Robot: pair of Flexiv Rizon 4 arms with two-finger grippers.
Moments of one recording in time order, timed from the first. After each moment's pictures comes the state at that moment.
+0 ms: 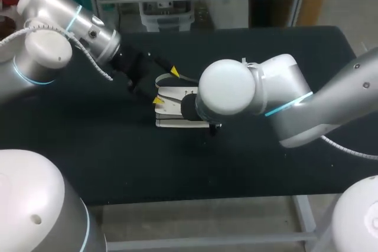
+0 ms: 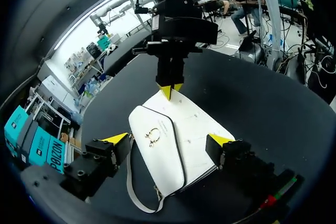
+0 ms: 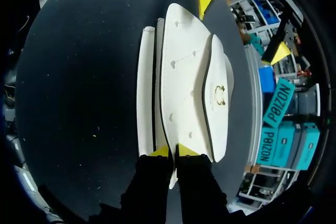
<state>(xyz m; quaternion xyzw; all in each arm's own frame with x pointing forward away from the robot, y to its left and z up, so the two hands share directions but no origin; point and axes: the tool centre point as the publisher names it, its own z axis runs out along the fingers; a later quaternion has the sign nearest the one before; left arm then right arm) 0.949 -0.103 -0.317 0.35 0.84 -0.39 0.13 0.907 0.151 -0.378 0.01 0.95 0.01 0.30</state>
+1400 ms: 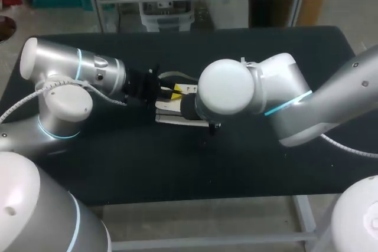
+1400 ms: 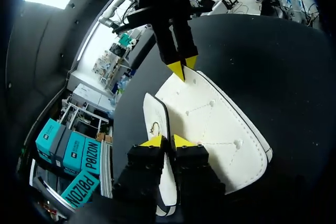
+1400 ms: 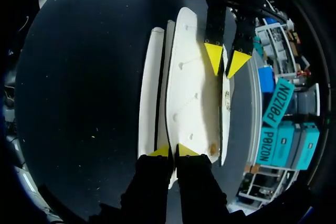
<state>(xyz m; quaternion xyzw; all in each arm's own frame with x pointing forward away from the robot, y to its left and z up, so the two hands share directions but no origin) 0.976 -0.127 -0.344 0.32 0.81 -0.38 0.32 0.908 0.152 -0.377 0.01 0.95 0.01 0.30</state>
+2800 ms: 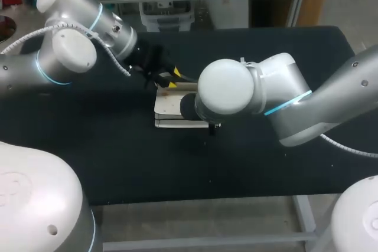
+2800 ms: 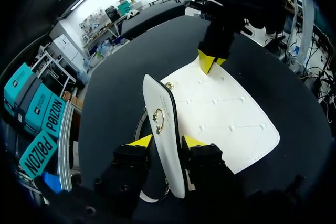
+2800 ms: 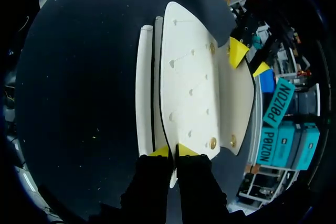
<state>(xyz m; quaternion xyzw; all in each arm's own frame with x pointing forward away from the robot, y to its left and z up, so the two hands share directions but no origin) 1.003 -0.115 -0.337 0.21 0.91 -0.32 0.14 0.907 0.152 -0.378 0.01 0.95 0.01 0.30</state>
